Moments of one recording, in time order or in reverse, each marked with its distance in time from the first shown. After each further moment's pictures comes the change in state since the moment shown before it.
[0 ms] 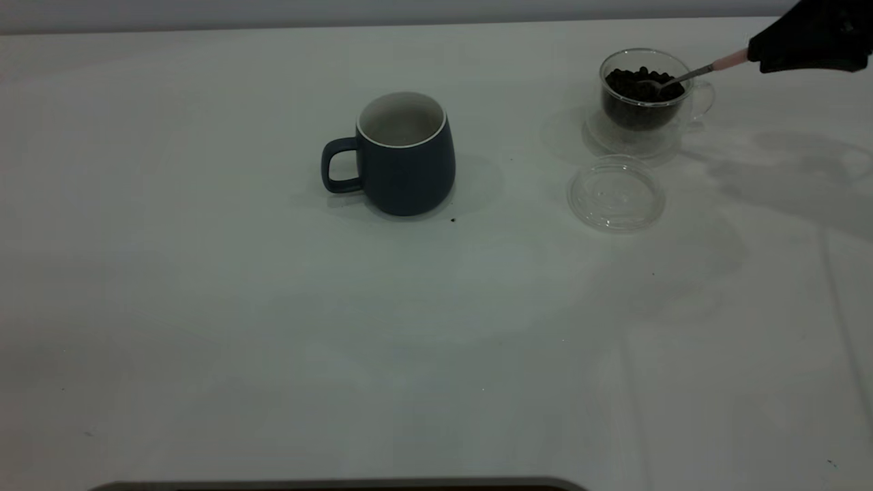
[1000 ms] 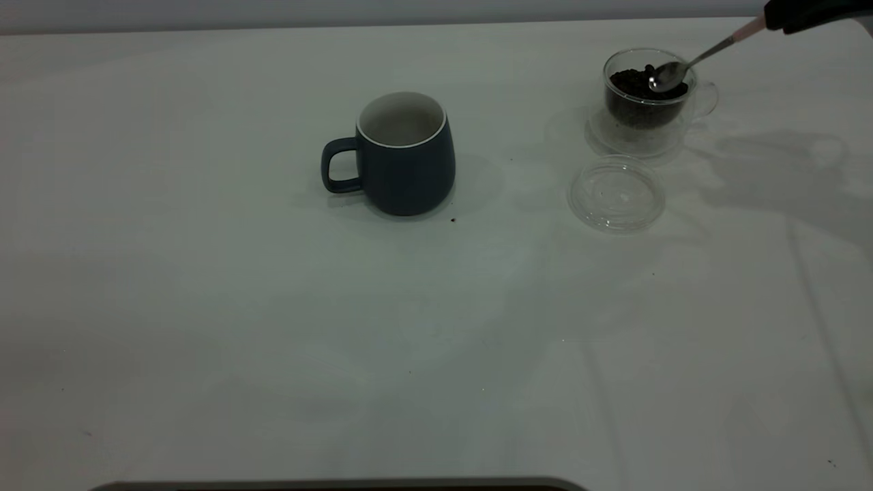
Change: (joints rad) left arm 0.000 0.000 0.000 0.000 -0.001 -0.003; right arm 0.107 -0.169 0.005 -0.318 -0.217 0.065
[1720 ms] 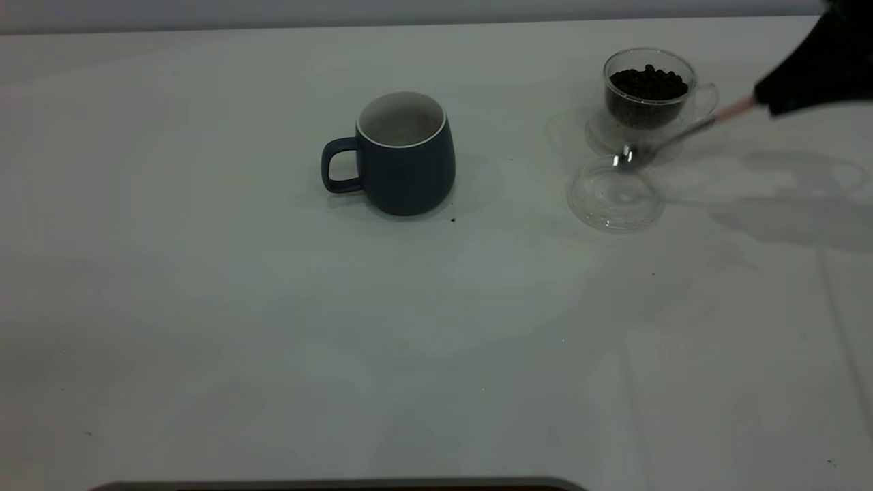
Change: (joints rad) left arm 0.000 0.000 0.000 0.000 0.000 0.000; right arm -0.104 0.094 -0.004 -0.011 0.353 0.109
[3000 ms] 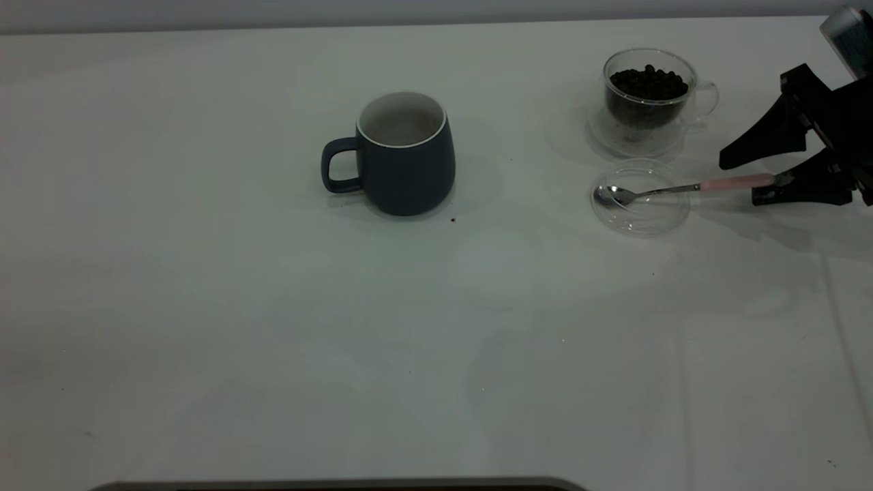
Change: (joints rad) left arm 0.000 0.000 0.000 0.000 0.000 0.004; right arm -0.026 0.281 -0.003 0.247 -0.109 -0.120
